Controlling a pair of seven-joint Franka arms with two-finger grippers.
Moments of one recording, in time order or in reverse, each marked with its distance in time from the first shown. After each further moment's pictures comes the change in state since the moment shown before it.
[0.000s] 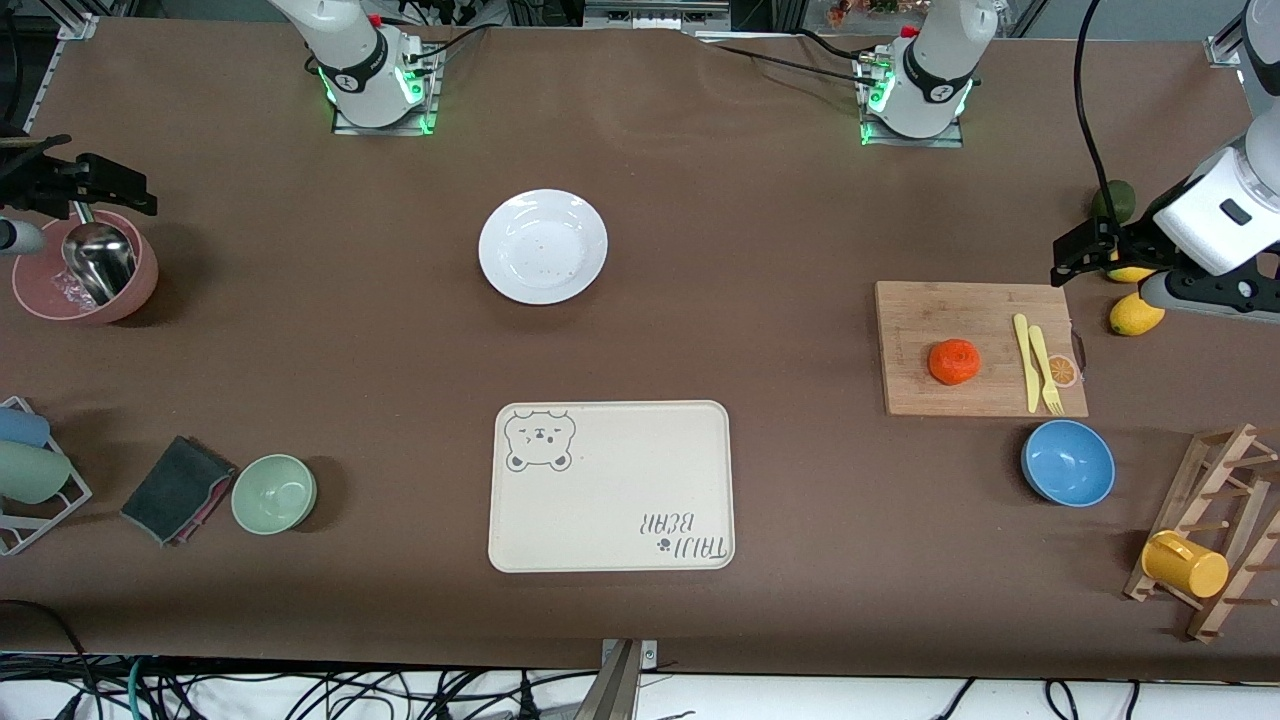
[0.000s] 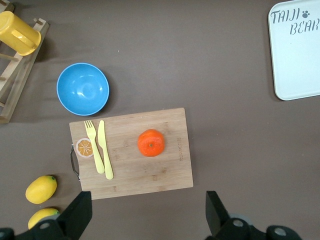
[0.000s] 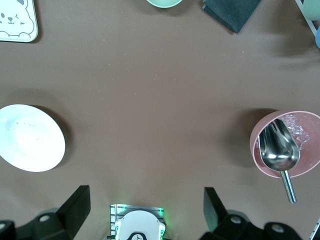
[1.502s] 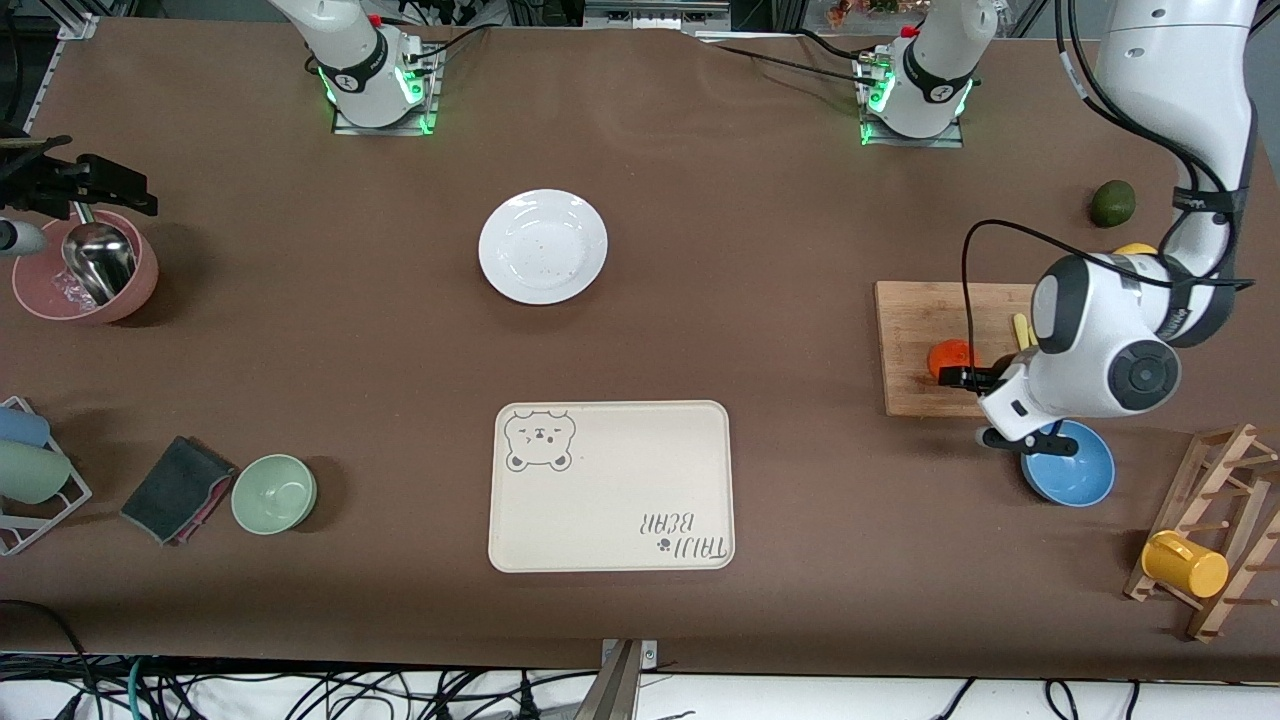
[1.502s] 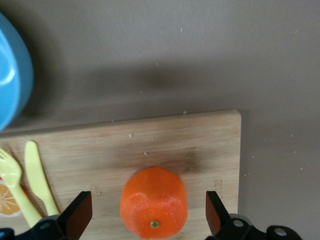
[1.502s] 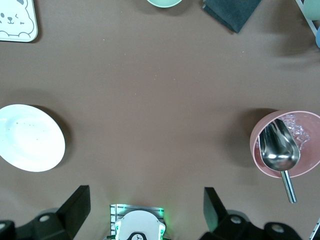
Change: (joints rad) left arm 0.015 0.428 0.011 -0.233 0.013 0.420 0.003; right arm 0.000 0.001 0.000 0.000 0.000 0.000 0.000
